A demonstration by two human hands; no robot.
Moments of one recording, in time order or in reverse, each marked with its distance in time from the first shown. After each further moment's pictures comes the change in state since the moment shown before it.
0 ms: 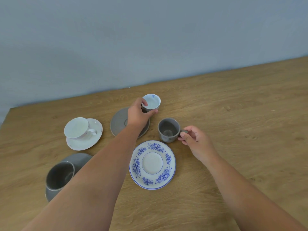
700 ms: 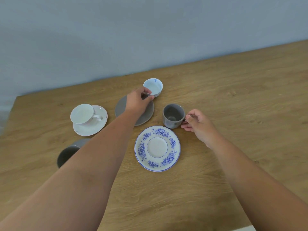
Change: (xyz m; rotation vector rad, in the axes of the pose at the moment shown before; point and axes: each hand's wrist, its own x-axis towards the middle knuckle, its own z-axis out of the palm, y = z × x) left_hand -0.002 0.001 -0.025 0.123 -0.097 0.006; right_hand 0.005 -0.008 0.003 -0.017 -0.088 0.096
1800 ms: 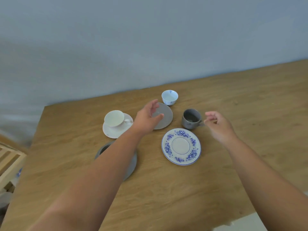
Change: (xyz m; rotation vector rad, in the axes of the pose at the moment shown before) left_hand -0.086 -0.015 -0.092 -0.254 -0.210 0.114; right_hand -0.049 -0.042 0.033 -0.335 0.425 -0.067
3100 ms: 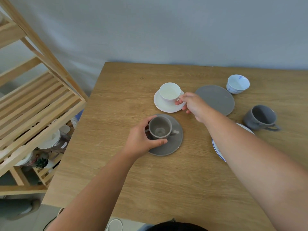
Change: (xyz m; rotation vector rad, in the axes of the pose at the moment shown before) left_hand -0.162 -0.097 -0.087 -0.049 0.282 -0.230; right_hand -0.012 -0.127 0.221 0.129 -0.716 0.016
